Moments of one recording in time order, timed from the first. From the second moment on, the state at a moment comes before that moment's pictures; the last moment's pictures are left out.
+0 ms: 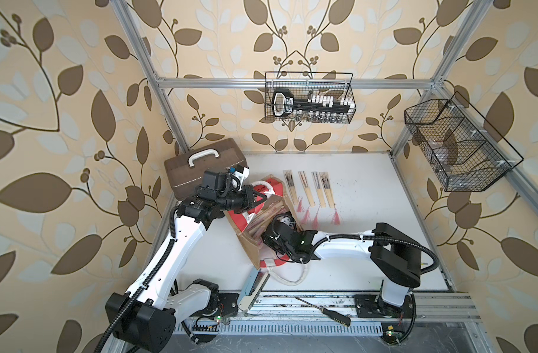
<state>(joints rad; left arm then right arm) -0.24 1.11 1.10 -0.63 0.72 -0.68 1.11 1.83 1.07 0.00 0.23 1.53</state>
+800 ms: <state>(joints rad) -0.24 1.09 1.10 -0.66 0.67 -0.64 1.15 1.56 1.01 -0.04 0.18 1.49</state>
